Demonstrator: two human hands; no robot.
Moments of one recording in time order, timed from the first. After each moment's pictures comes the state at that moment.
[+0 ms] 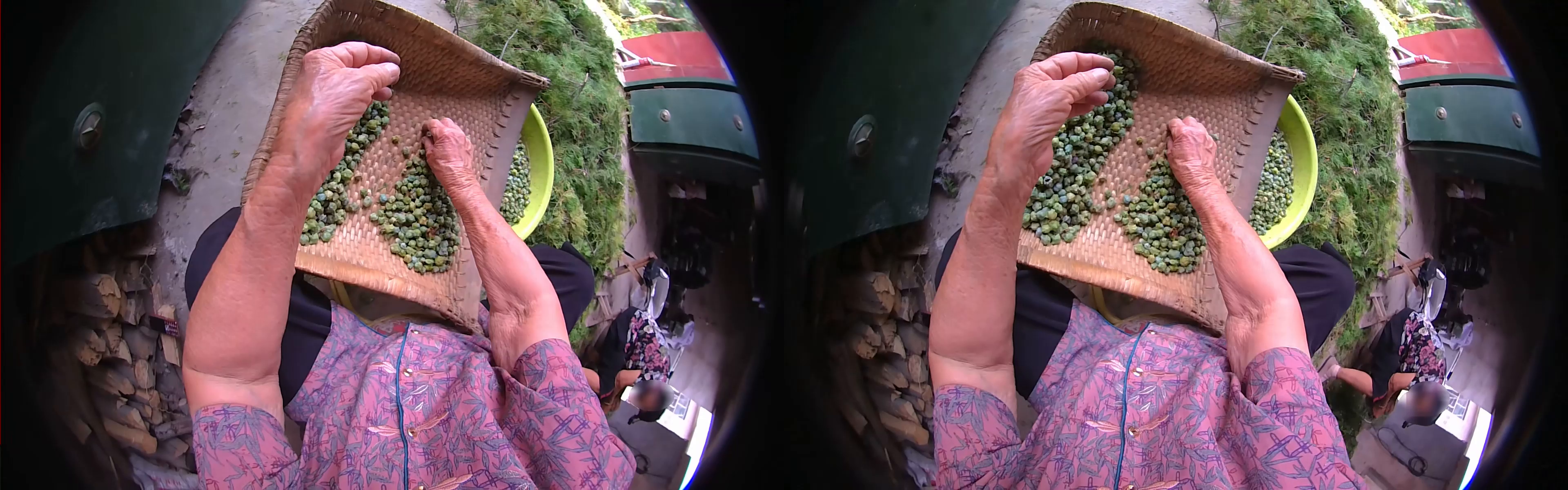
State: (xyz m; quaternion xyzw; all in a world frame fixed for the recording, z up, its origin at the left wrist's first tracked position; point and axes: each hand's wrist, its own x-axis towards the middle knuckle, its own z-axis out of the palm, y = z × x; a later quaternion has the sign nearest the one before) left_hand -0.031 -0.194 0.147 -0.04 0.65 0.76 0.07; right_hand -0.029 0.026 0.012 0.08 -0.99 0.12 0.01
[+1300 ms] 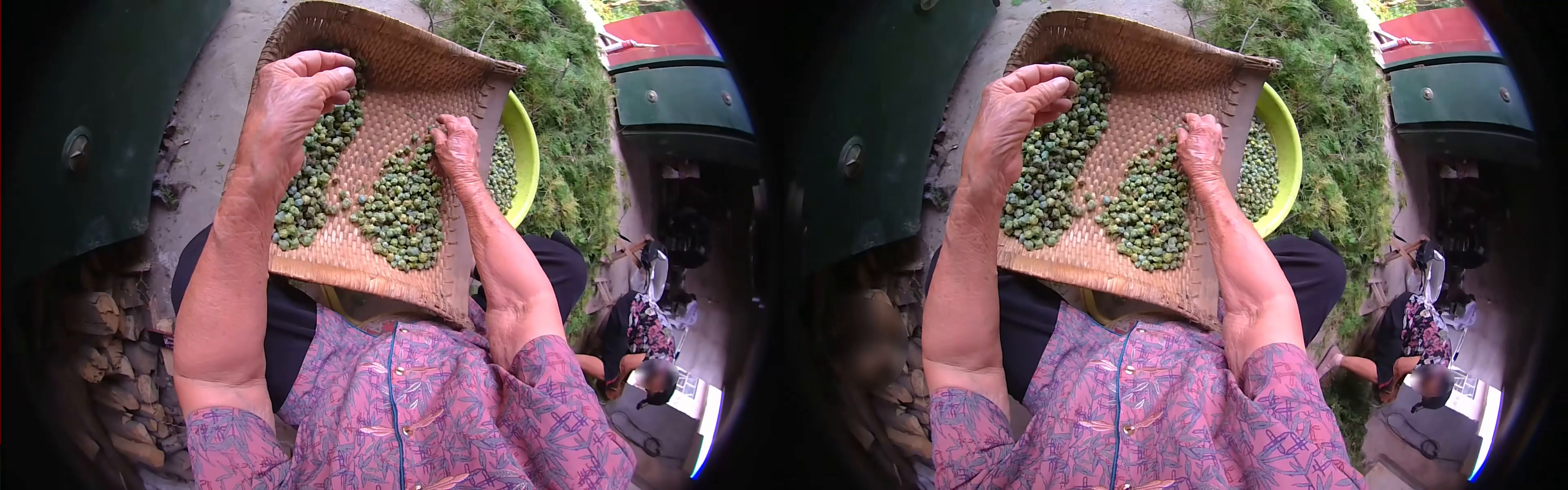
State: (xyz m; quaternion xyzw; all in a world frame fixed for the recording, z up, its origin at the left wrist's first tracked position) left_hand -0.029 -0.195 0.146 -0.05 0.66 0.74 0.08; right_hand -0.029 0.074 0.011 -0.04 -0.98 0.15 0.08
